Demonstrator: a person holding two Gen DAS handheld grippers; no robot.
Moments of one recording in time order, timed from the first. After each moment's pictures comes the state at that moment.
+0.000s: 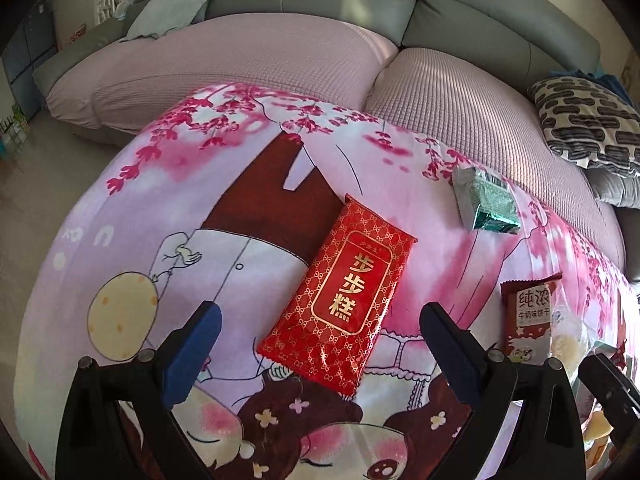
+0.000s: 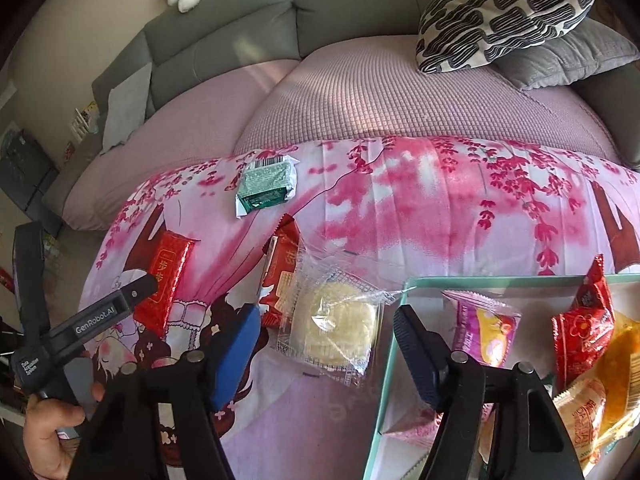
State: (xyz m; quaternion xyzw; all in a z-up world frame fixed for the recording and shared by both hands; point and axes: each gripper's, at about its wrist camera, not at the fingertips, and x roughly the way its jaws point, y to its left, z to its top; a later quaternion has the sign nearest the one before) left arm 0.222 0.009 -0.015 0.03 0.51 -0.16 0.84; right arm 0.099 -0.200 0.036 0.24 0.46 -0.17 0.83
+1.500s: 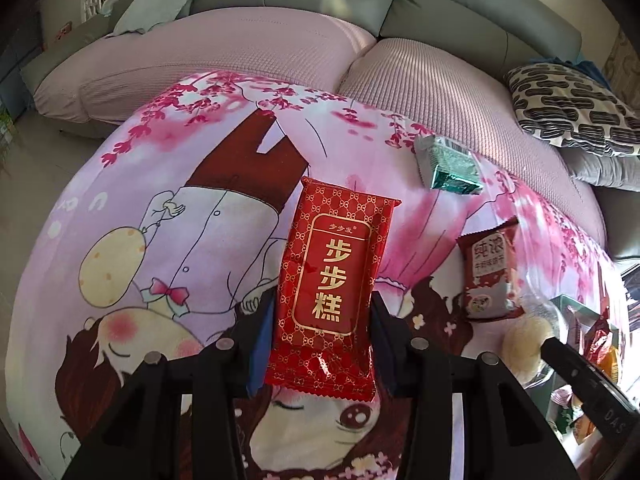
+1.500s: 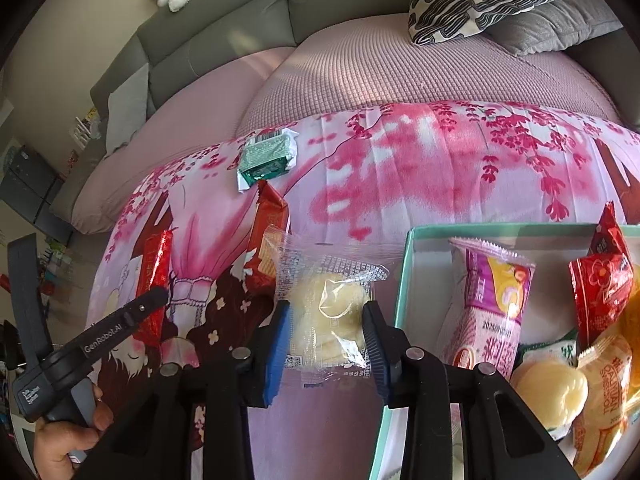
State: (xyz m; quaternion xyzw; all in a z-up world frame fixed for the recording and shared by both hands) left arm 0.181 0.009 -0.003 0.02 0.52 -0.19 0.83; right arm 0.073 -0.191 0.028 0.29 0.47 -0.15 0.82
